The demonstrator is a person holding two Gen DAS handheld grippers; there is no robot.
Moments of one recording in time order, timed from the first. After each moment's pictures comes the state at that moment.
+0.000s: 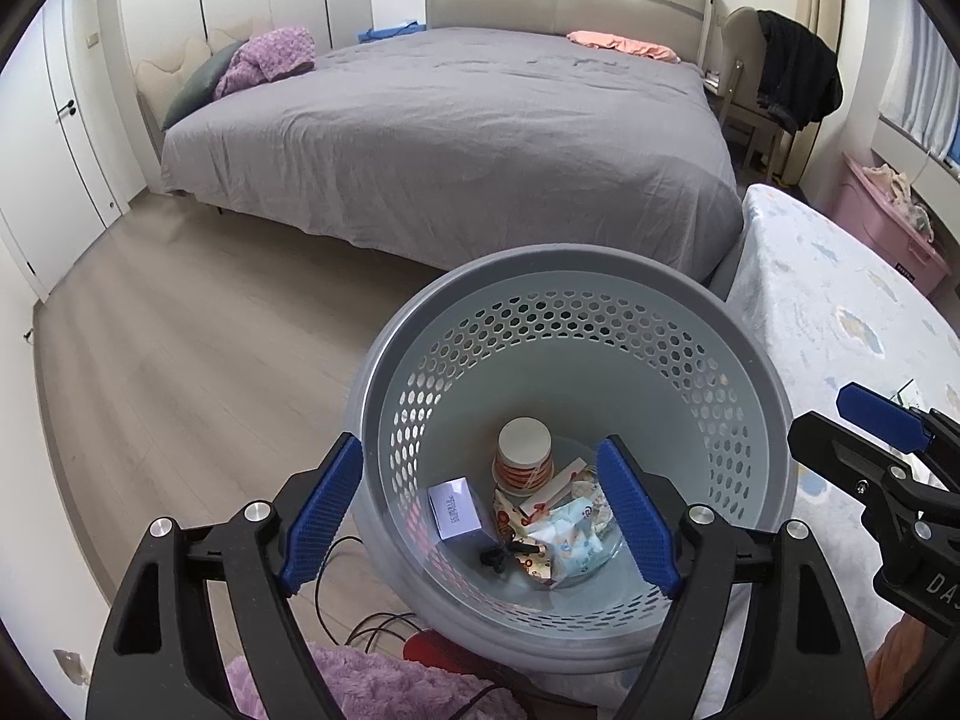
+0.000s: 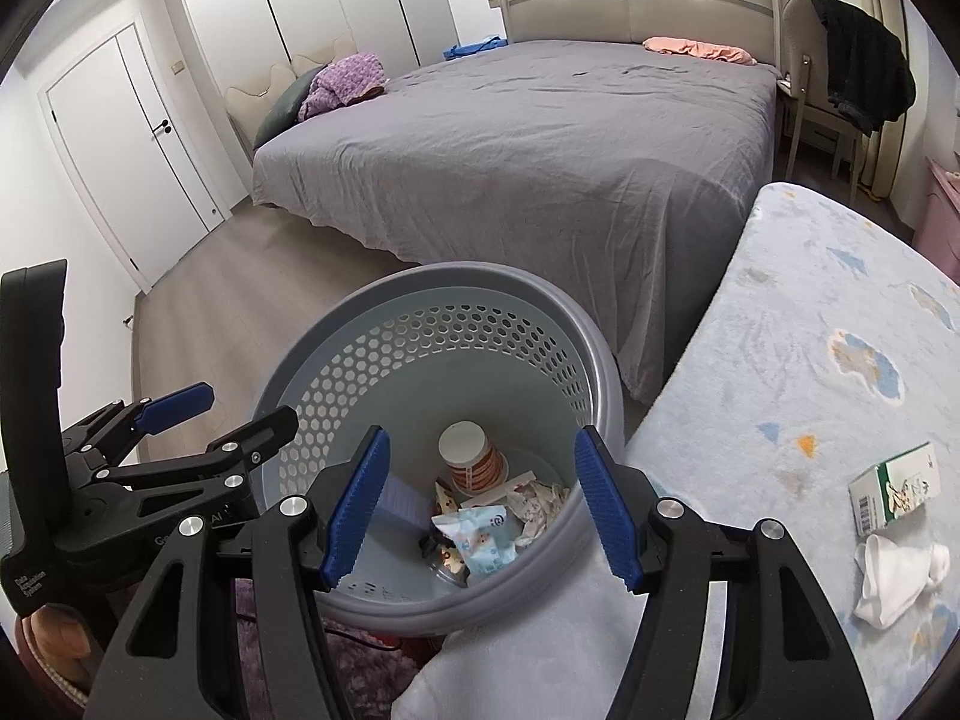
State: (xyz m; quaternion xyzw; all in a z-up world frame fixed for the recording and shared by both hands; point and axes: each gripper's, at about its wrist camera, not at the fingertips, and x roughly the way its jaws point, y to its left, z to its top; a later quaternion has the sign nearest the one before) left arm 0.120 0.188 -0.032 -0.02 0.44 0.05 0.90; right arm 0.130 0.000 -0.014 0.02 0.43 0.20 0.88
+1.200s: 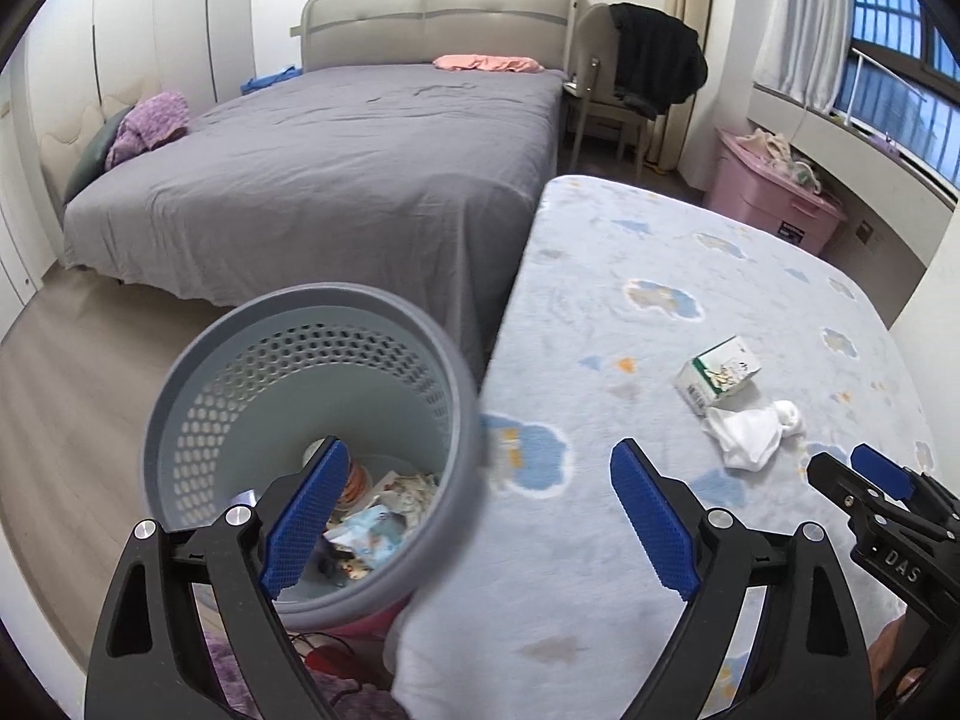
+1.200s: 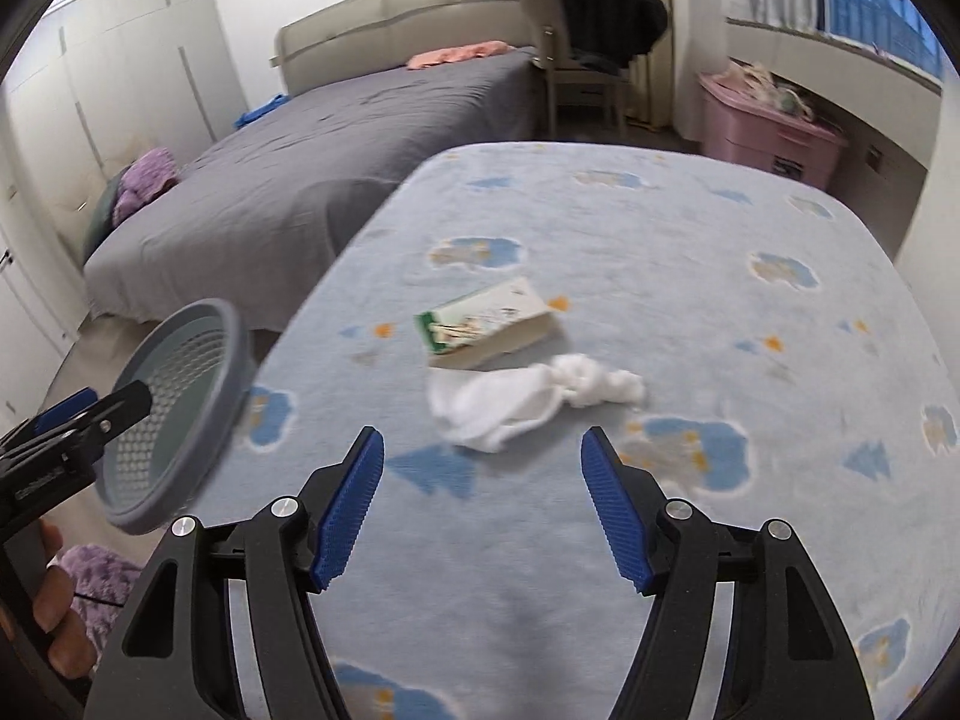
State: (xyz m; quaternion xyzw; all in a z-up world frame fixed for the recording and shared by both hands) left arm 0.089 0.025 -0.005 0.01 0.40 -0.08 0.91; right arm 0.034 -0.212 -0.023 0.10 0.42 -0.03 0.90
